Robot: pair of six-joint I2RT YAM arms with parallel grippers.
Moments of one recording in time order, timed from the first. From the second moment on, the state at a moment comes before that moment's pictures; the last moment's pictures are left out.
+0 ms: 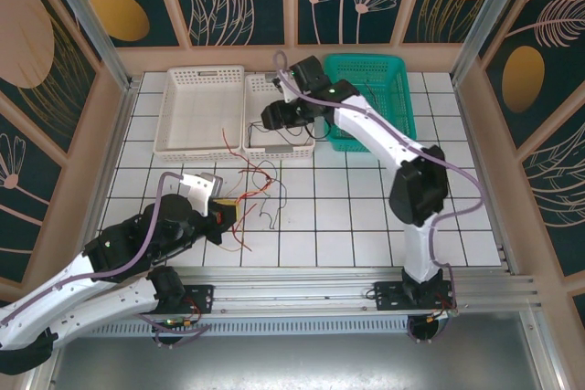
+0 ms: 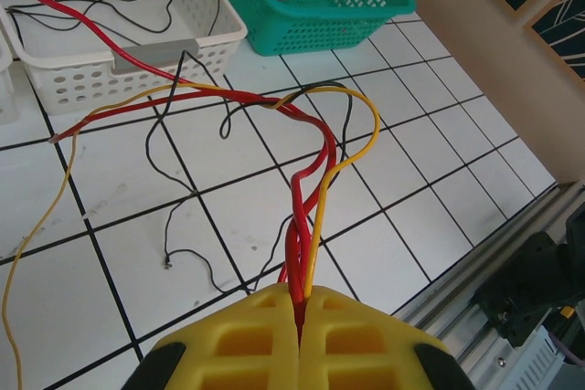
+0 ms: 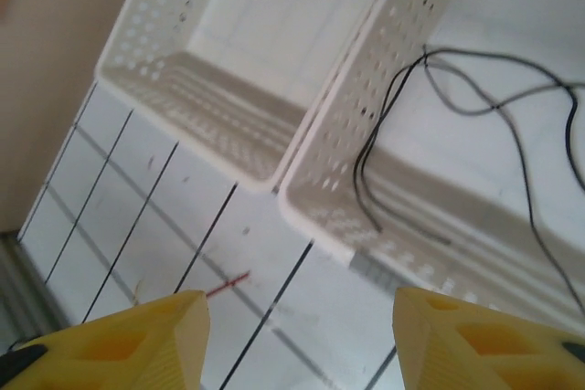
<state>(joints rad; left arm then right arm) -1.01 0.57 0.79 -0.72 -0.15 -0.58 0.63 1.94 1.85 -0.73 -0.41 0.29</state>
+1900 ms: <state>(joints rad) -1.01 0.58 0.78 -0.70 -0.09 -0.56 0.50 0.87 0.77 -0.14 -0.38 0.47</state>
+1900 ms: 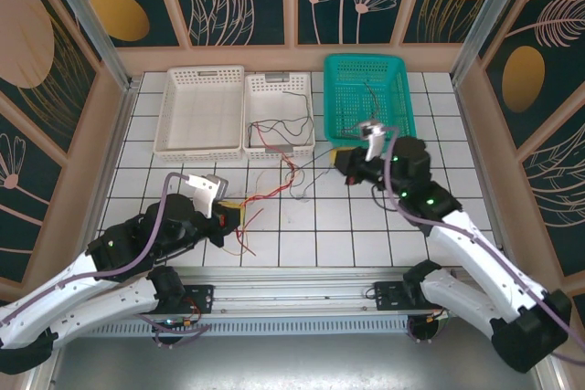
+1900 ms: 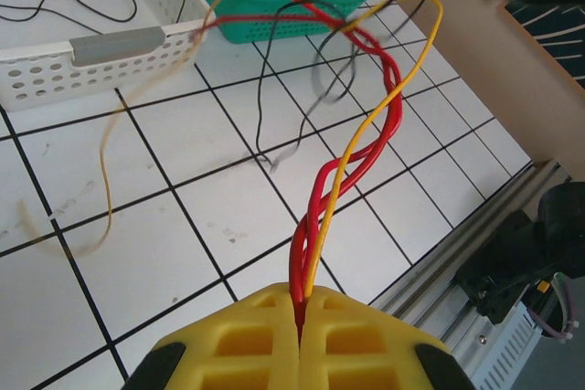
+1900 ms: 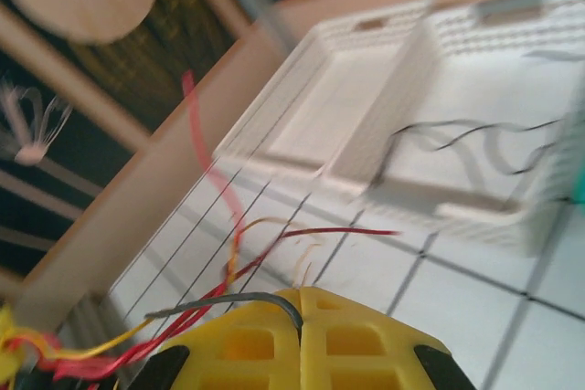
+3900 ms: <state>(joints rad) -1.01 0.82 0.79 -0.64 -0.15 -0.65 0.02 0.81 0.83 -0.51 -0.38 0.60</state>
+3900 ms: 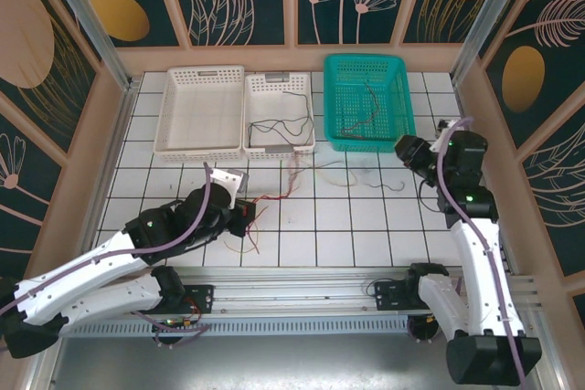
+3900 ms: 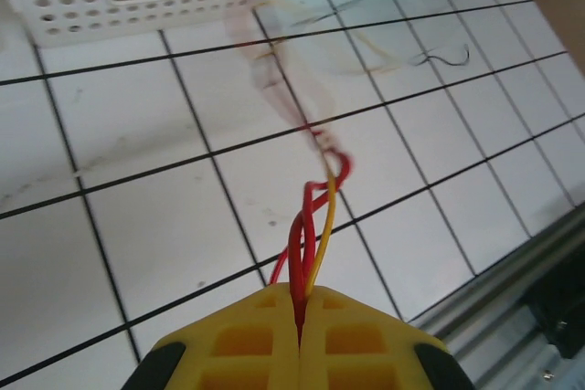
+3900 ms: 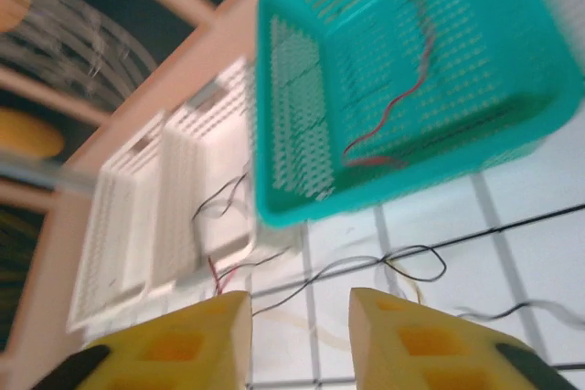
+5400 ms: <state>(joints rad) -1.01 0.85 0.67 -0.25 -0.11 -0.80 0.99 0.96 0.62 -0.03 -0.33 0.53</state>
